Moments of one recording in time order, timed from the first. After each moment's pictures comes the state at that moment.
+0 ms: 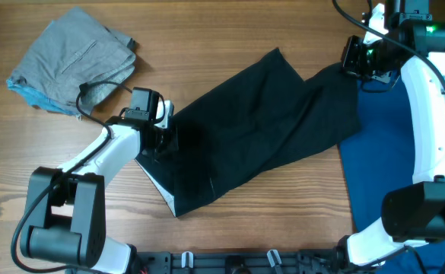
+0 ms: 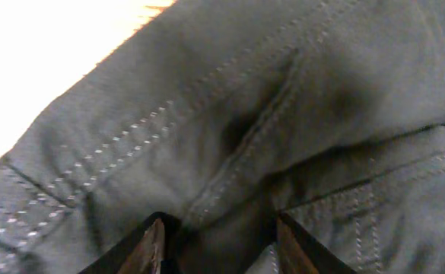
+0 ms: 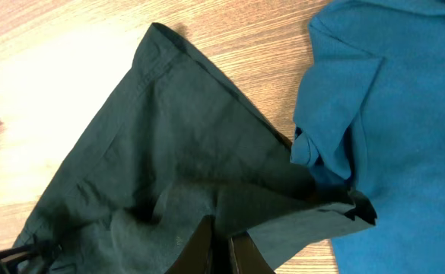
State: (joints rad) left arm -0.18 1.68 0.85 -0.47 0.28 -0.25; right arm -0.05 1.77 1.81 -1.23 -0.20 0.23
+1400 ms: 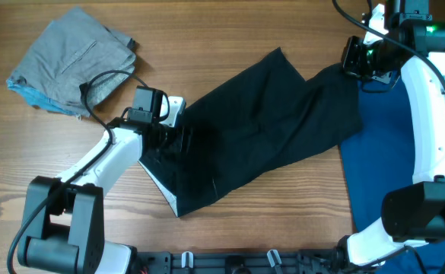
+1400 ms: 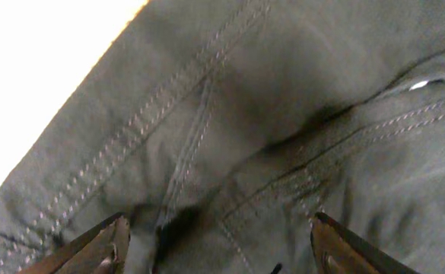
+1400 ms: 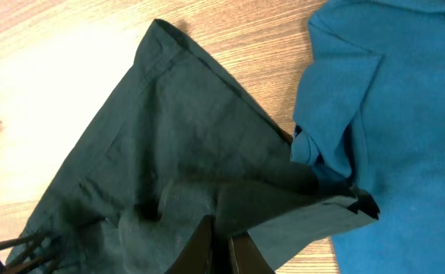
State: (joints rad) left arm -0.22 1.63 0.85 -0.42 0.32 -0.07; right arm -0.05 1.77 1.81 -1.23 -0.20 0.23
